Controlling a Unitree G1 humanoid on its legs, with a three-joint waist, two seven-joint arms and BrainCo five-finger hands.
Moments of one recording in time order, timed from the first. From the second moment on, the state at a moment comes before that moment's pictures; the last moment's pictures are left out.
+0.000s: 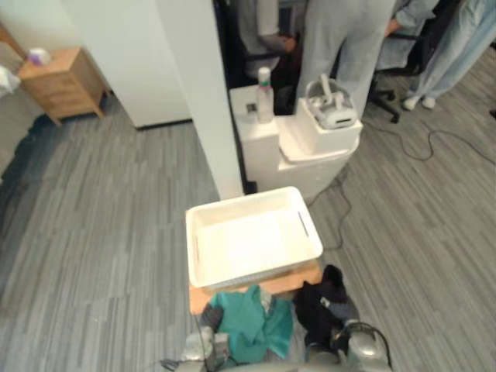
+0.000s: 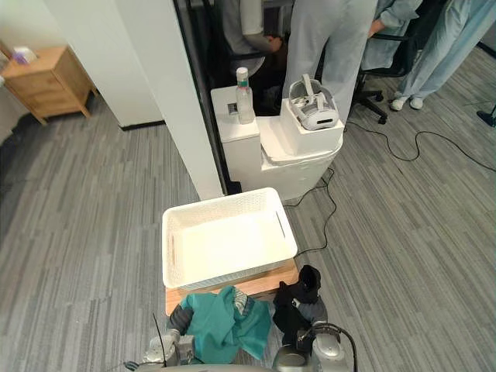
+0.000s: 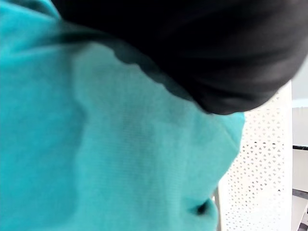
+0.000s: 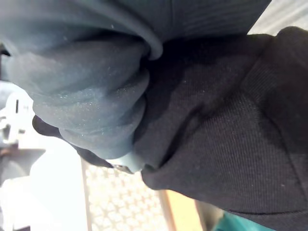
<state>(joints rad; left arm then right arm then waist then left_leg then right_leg) 0.21 0.02 -0.14 0.55 -0.10 0.00 0.06 0.20 0.00 -0.06 0.53 0.01 -0.06 -0.04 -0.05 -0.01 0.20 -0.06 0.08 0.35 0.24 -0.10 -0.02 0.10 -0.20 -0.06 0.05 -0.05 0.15</state>
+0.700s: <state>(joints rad) 0.23 0.06 -0.15 0.61 -0.11 0.00 0.05 0.16 -0.07 -0.15 -0.09 -0.04 -0.10 -0.11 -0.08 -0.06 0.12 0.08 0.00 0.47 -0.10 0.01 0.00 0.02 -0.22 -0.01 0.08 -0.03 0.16</state>
